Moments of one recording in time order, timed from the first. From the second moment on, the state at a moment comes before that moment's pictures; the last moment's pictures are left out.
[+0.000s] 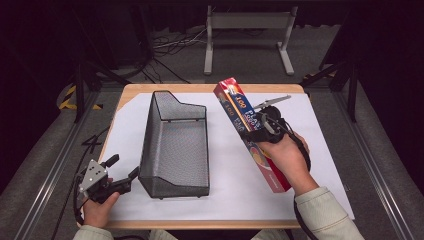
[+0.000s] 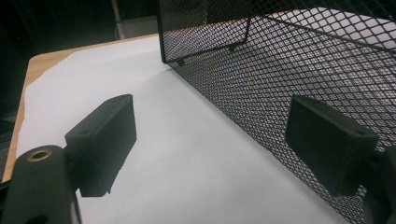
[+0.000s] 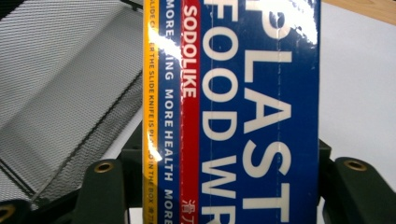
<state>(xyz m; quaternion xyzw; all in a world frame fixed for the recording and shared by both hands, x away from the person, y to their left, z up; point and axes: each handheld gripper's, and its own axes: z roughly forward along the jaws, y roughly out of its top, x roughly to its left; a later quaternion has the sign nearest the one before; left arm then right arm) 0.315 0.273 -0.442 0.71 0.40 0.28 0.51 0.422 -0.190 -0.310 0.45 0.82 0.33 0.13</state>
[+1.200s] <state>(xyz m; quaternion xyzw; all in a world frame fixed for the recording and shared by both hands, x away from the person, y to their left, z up) 0.317 0.270 -0.442 0.71 0.40 0.29 0.50 0.417 -0.089 -0.296 0.39 0.85 0.33 0.09</state>
